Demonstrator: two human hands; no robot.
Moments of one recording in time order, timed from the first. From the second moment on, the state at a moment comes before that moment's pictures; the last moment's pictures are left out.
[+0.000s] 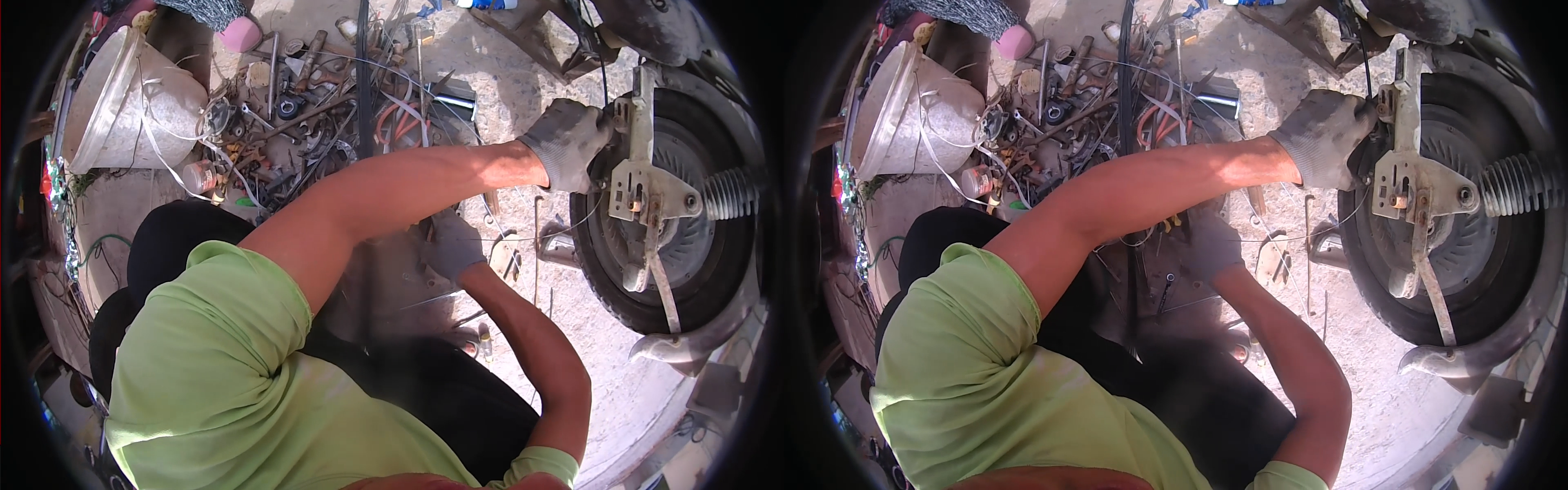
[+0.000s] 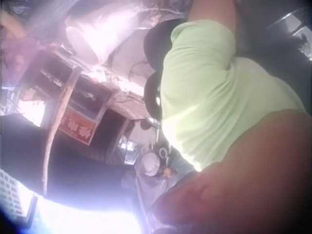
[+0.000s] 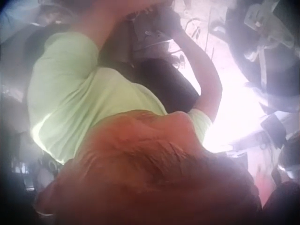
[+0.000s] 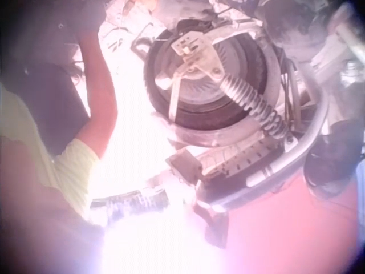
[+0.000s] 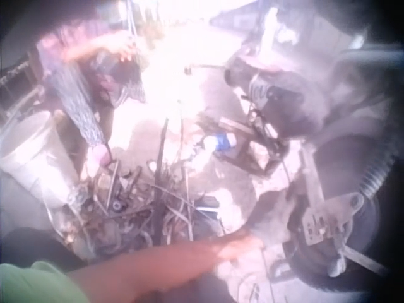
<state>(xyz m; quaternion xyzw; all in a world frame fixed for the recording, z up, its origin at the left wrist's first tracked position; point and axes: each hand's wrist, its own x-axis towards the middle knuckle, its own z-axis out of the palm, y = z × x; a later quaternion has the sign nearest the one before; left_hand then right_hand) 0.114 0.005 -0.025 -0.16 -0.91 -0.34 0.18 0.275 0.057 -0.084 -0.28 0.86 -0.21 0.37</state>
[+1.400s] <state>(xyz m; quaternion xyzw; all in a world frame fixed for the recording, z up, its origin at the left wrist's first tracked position) 0.111 0.010 -0.036 -0.15 -0.89 -0.42 0.03 0.285 0.202 0.012 -0.13 0.88 -0.37 0.26</state>
